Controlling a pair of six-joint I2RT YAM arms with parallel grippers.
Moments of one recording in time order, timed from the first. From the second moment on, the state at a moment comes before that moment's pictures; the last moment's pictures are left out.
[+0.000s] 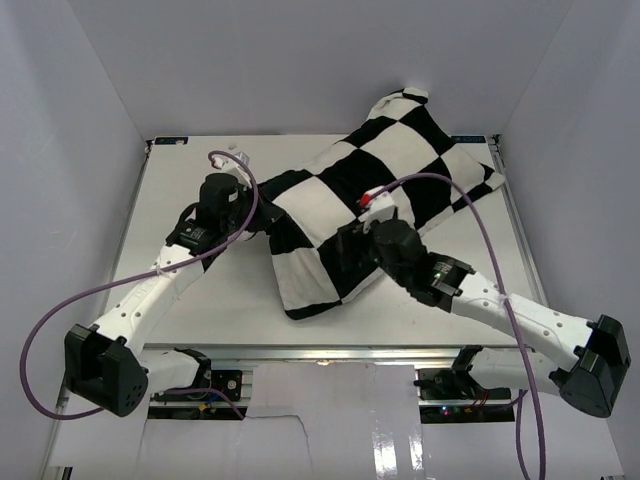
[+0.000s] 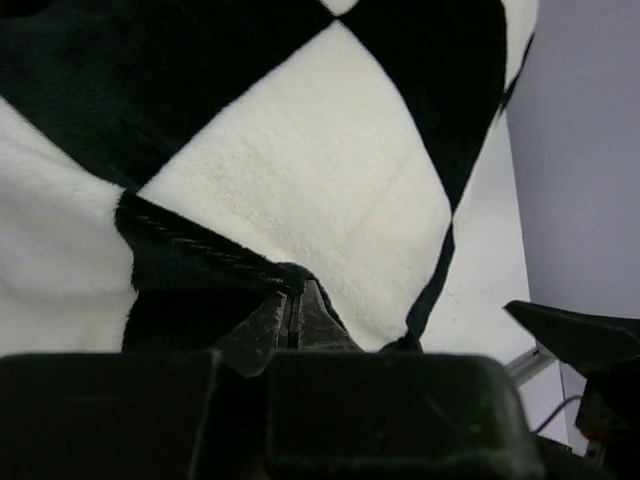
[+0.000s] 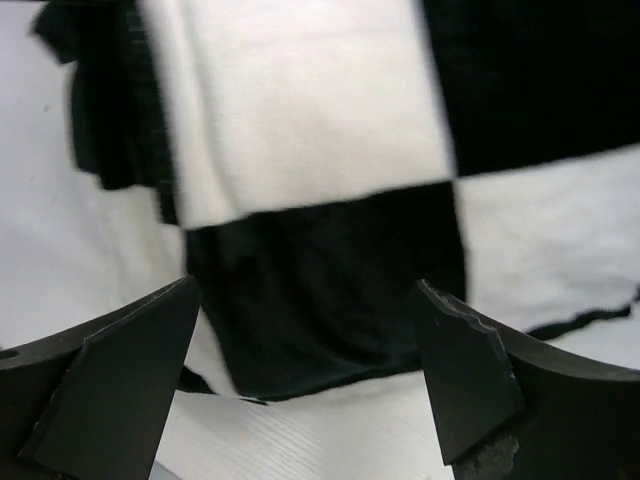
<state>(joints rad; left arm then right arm) -0.41 1.21 1.00 -0.22 0.18 -0.65 1.00 1.15 0.92 -0.19 0.37 0.20</state>
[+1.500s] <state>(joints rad) -0.66 1.28 0.65 -0.07 0.00 -0.63 -0.27 1.61 0.80 0.29 -0.38 0.54</state>
